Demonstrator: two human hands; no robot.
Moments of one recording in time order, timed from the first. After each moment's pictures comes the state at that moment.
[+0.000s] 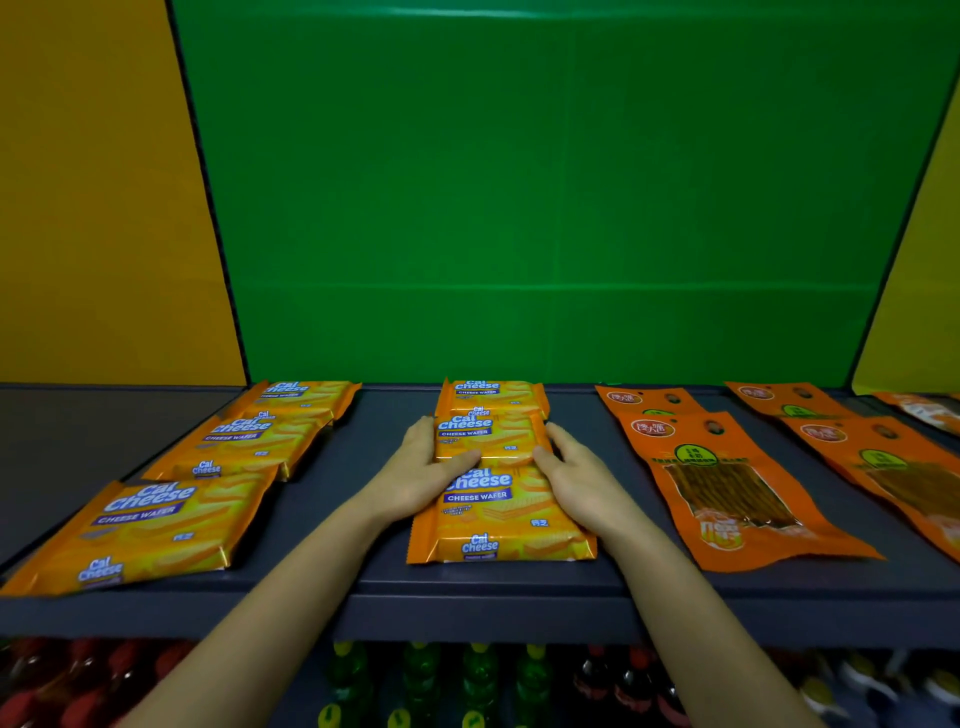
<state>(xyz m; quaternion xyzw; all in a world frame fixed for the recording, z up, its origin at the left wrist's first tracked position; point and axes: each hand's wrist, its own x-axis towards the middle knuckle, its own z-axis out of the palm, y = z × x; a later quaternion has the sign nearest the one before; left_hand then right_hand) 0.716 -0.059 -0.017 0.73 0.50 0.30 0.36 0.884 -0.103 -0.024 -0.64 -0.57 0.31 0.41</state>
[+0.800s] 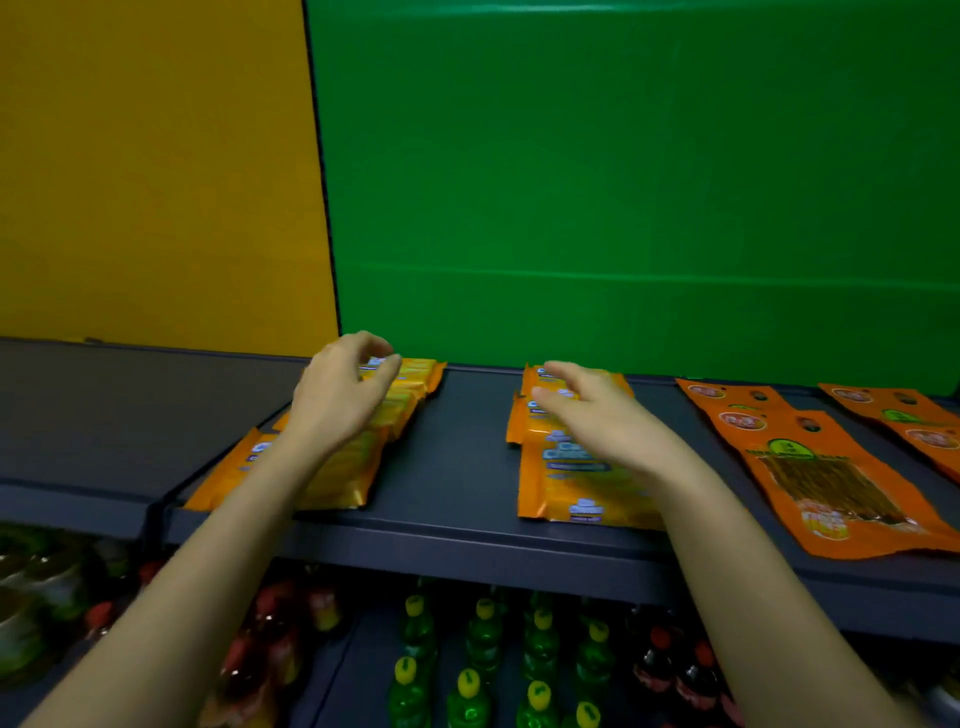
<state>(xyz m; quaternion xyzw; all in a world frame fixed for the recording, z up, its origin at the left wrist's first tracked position) 0.576 -0.068 0.022 0.70 0.56 0.45 0.01 0.804 -0.120 0.033 -0.60 -0.70 0.19 0.33</state>
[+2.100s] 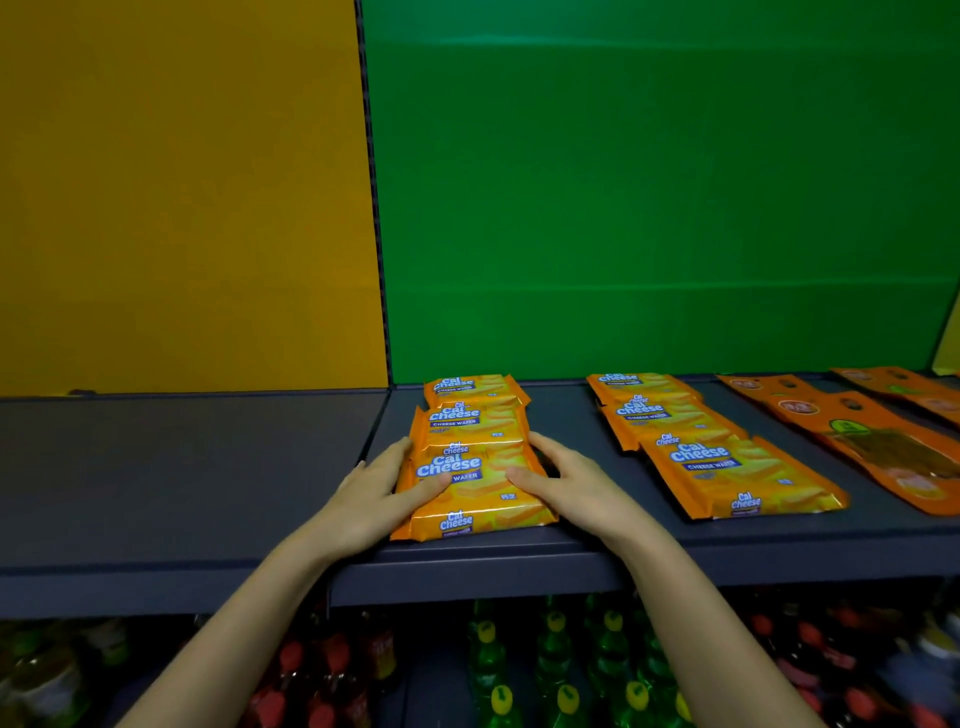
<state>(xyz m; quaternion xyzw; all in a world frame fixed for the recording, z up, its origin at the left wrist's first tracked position) 0.447 -0.060 -0.019 0.78 0.50 0.22 0.31 0.656 -0.104 -0.021 -0.60 -0.62 0.31 0.39</state>
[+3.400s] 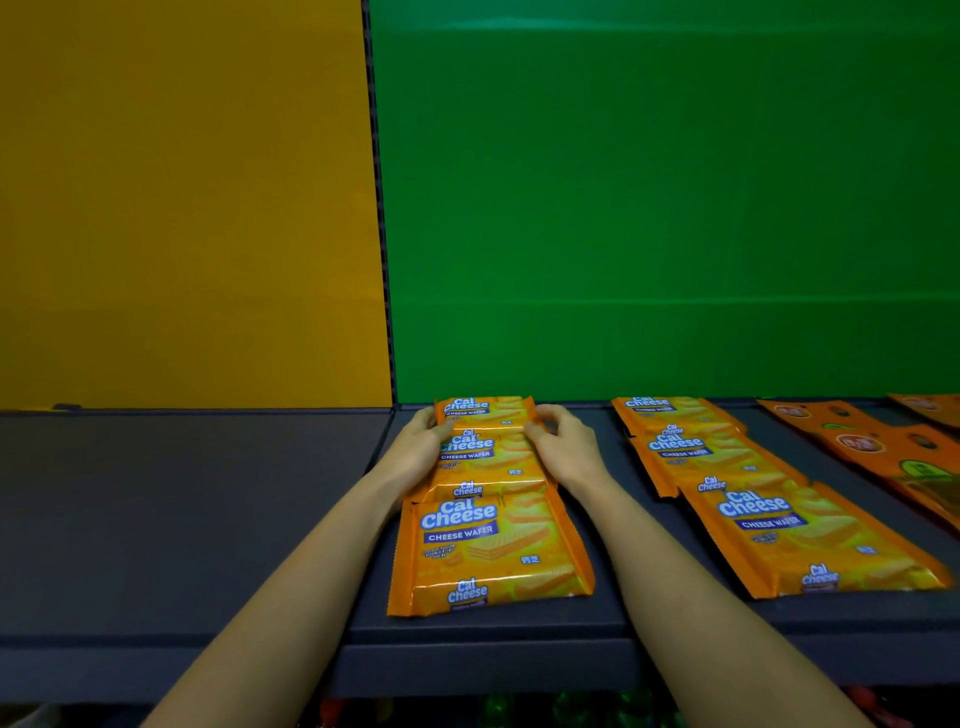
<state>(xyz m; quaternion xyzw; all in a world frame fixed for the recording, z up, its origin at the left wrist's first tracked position) 0.508 0.039 -0.006 0.59 0.49 0.40 0.51 0.672 0.030 -0.027 -0.68 -0.53 0.20 0.46</state>
